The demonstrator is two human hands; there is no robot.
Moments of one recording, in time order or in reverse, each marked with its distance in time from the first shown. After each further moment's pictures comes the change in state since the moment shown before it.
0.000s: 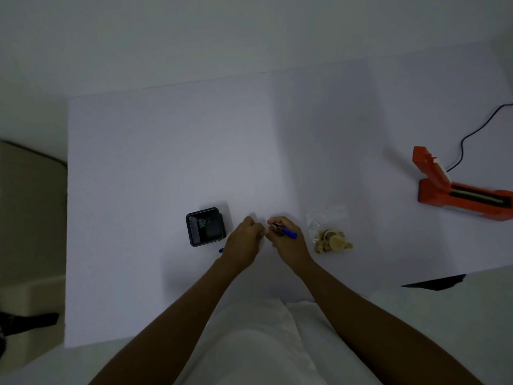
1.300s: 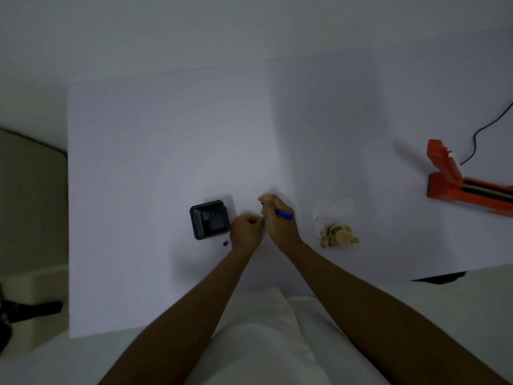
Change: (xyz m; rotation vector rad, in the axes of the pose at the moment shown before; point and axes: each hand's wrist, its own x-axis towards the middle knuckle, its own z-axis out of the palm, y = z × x) left_hand 0.013 0.005 0.011 -0.632 0.185 -0.620; right_hand 0.022 -0.020 0.036 -0.086 0.056 -0.196
